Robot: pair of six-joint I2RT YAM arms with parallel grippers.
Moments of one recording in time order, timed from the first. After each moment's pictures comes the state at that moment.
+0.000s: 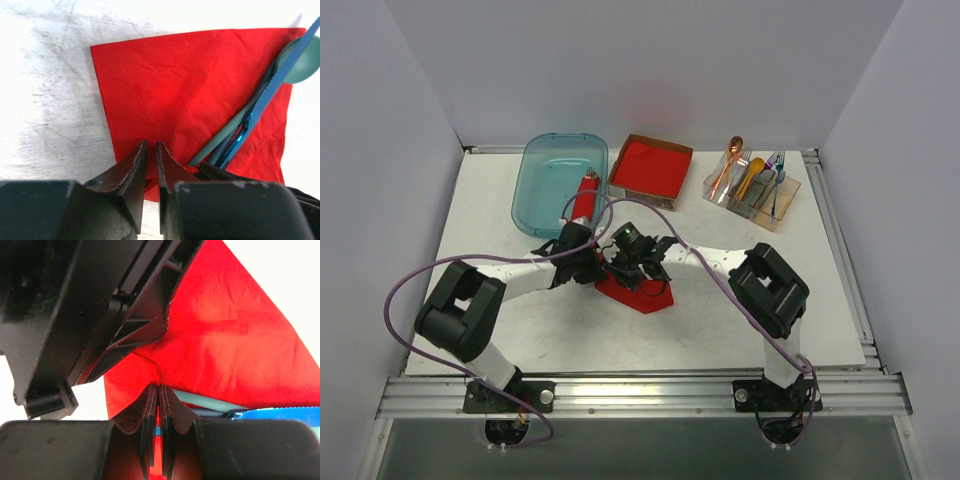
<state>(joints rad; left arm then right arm) -0.51 1.62 0.78 -0.06 0.04 -0.76 0.87 1.93 1.23 -0.23 -0.13 -0.12</state>
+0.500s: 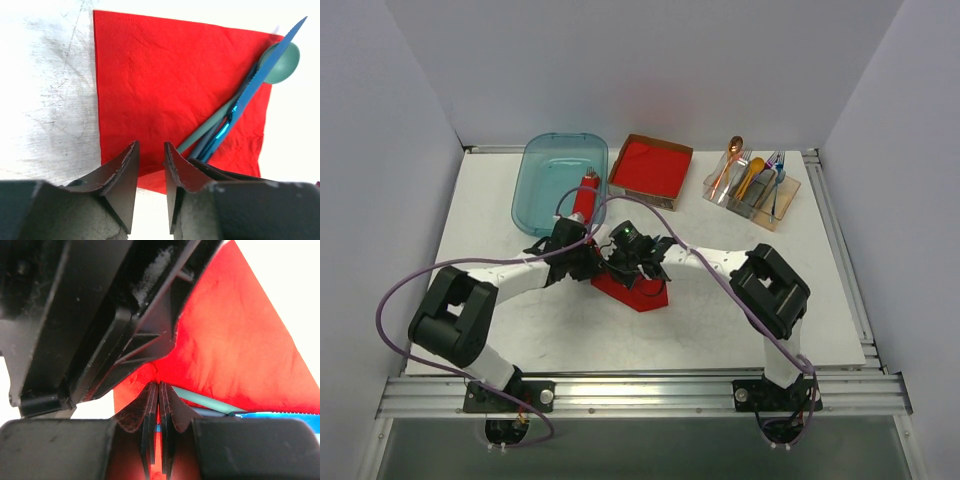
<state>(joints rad) -0.47 1.58 0.78 -0.08 0.09 -0.77 0.88 1.92 1.23 -0.18 -0.12 -0.11</state>
